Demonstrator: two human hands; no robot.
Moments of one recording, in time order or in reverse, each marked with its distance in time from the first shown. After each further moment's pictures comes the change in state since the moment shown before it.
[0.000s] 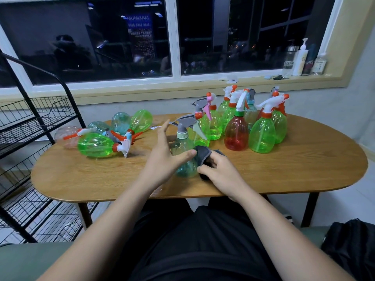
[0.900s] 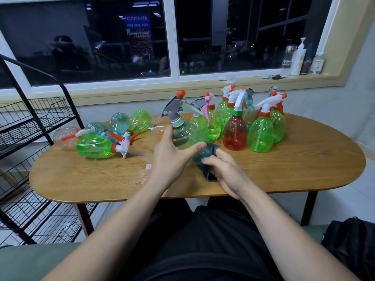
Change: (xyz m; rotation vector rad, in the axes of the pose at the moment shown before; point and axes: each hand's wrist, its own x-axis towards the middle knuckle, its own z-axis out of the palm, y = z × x) left_hand 0.001 0.022 0.022 -0.133 0.147 0.037; right_hand 0.007 0.008 -0.008 0.622 -0.081 0.076
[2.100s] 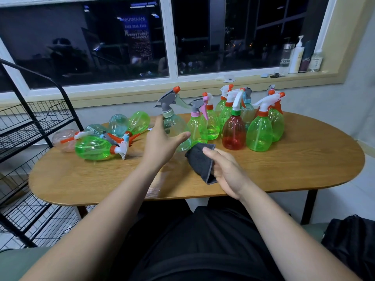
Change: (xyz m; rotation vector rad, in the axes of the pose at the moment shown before) left_hand 0.057 -0.028 -0.011 0.269 0.074 0.005; right_hand -0.006 -0.008 0.001 0.069 -0.006 0.046
